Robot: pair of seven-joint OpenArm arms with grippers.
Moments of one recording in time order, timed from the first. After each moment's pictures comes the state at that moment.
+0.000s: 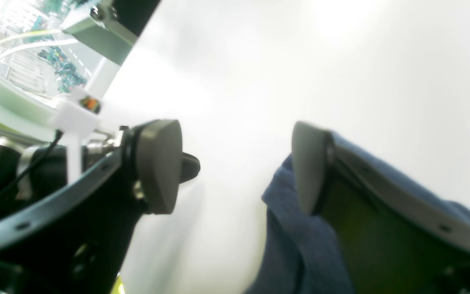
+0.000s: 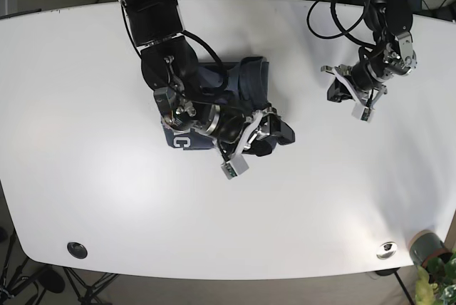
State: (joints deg) left arm 6.1 -13.8 -17.6 85.6 -26.6 -34.8 45.6; right arm 13.6 -4.1 -15.5 79.6 37.7 22.7 -41.6
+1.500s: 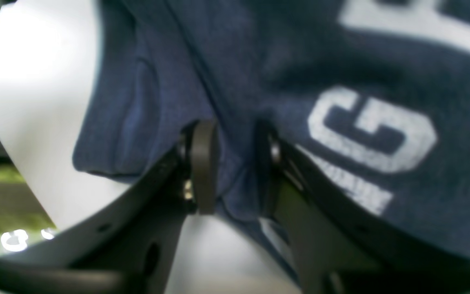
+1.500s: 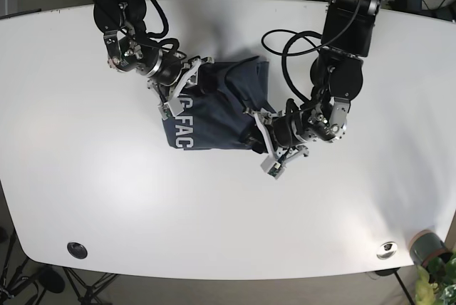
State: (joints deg) left arm -18.1 -9.3 16.1 72.3 -26.7 -26.3 40.4; right arm -6.6 10.3 -10.2 91.4 36.6 18.4 -40.2
